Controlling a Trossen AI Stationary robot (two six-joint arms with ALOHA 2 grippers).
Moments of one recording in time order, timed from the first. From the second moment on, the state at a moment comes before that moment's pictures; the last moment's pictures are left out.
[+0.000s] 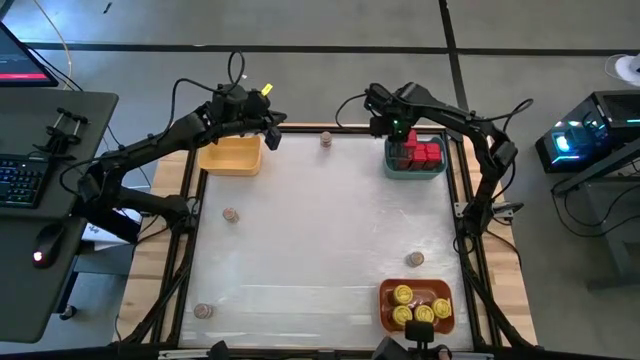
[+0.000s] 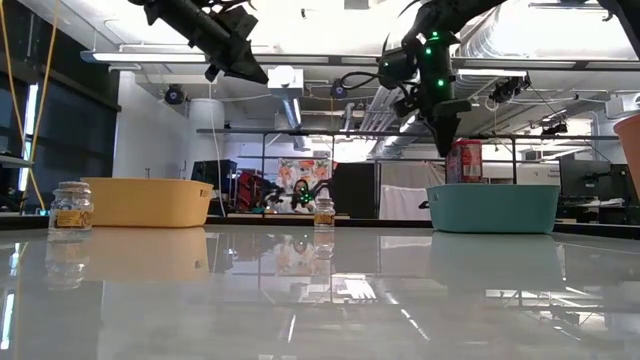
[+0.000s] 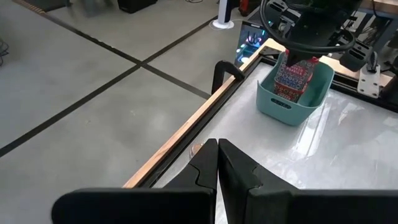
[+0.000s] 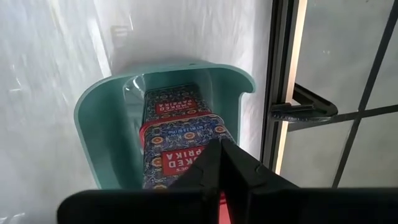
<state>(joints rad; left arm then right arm) 0.62 1.26 1.11 -0.29 0.02 0.00 -0.67 1.81 1.64 -1.35 0.26 -0.60</state>
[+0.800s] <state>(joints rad) 0.62 1.26 1.11 -0.29 0.02 0.00 -0.66 1.81 1.64 -1.36 0.05 -0.61</state>
